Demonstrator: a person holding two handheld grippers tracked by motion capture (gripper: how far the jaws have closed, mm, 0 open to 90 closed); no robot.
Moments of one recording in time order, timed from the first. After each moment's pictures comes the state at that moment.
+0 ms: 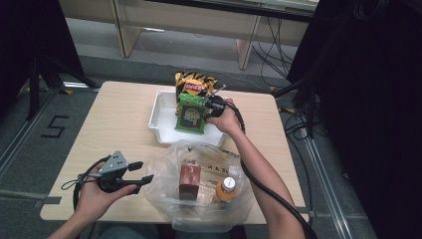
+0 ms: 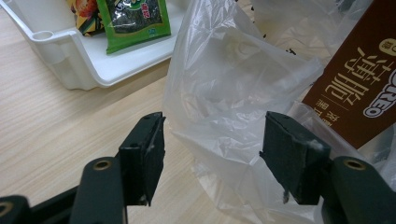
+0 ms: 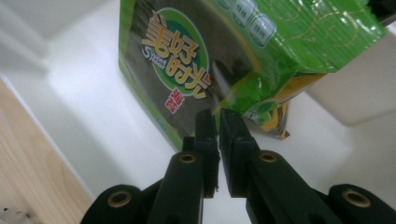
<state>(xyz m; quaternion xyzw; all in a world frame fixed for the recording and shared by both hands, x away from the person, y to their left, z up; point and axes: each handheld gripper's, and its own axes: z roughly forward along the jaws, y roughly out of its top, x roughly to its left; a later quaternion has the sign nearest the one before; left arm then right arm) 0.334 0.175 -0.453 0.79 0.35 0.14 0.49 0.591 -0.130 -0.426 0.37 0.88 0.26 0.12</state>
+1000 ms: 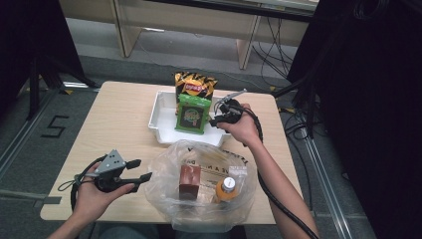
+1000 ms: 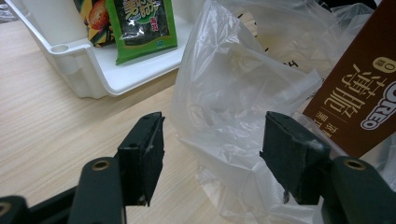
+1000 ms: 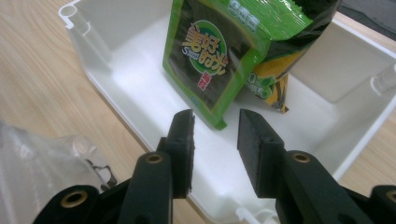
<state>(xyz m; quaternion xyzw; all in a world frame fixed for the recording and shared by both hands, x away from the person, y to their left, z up) 0.331 0.178 -0.447 0.77 0.36 0.16 0.50 0.531 -0.171 -0.388 0.37 0.86 0.33 0.12</state>
